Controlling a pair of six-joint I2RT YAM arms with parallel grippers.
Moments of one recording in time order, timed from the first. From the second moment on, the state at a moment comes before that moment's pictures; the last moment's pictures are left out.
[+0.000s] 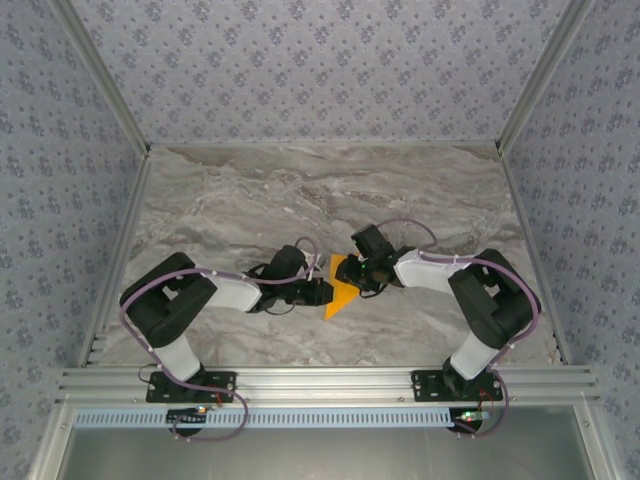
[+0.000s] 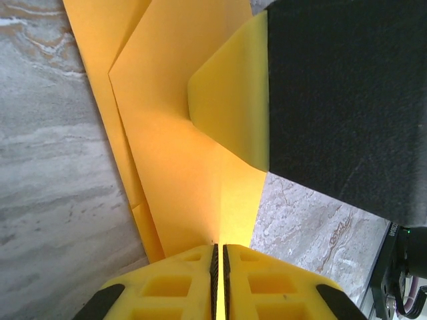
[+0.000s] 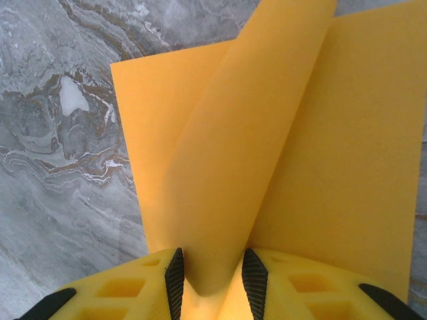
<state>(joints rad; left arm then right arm) -0.82 1.71 0.62 0.35 0.46 -0.75 0.64 1.65 0.79 -0.17 -0.22 0.92</state>
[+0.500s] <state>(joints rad) -0.82 1.71 0.63 0.33 0.45 -0.75 0.64 1.67 0.81 -0.20 -0.21 0.92</state>
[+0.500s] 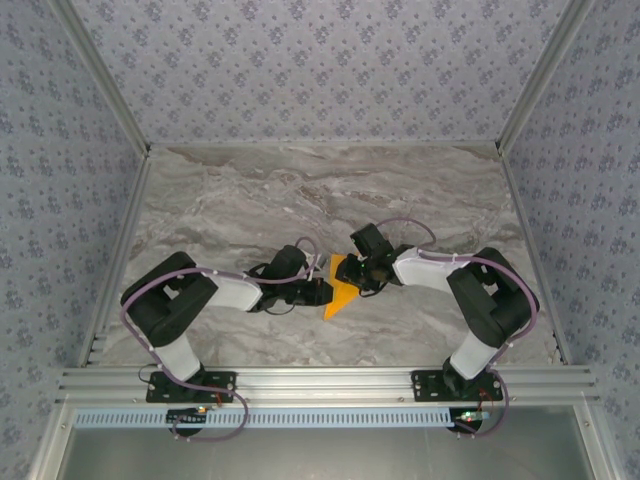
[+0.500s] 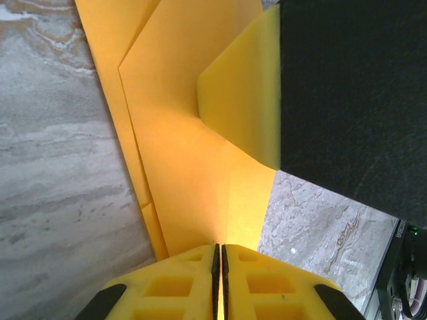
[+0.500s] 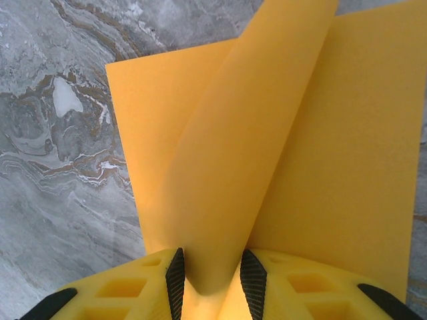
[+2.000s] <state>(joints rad) -0.83 1.72 0.68 0.22 0.42 -0.69 0.61 1.64 0.89 -0.38 -0.19 0.81</state>
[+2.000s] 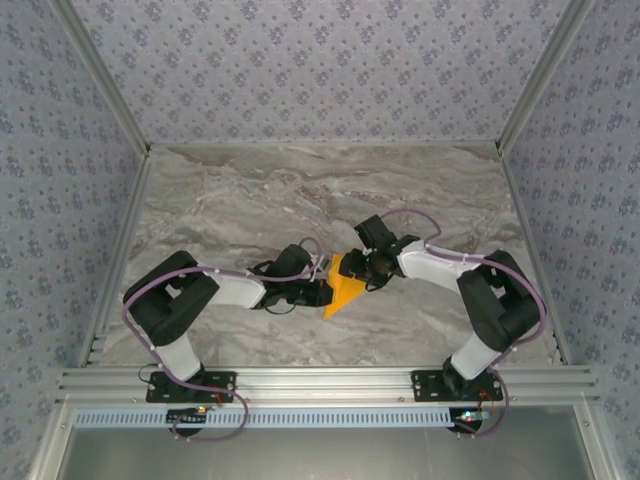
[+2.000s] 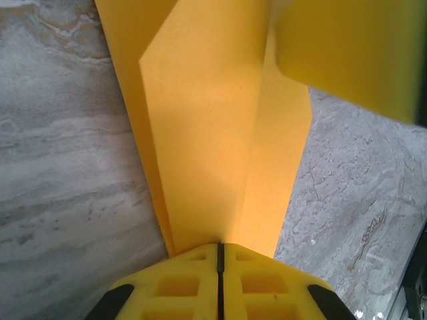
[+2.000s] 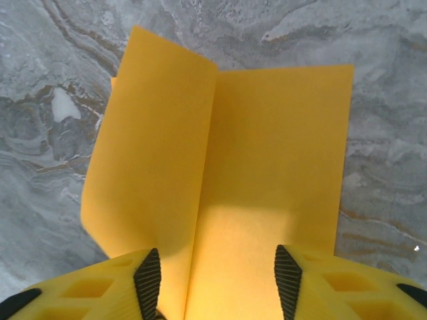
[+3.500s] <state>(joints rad) -0.83 1.66 0.74 0.16 0.37 -0.71 0.64 1.73 0.97 -0.46 -0.09 0.80</state>
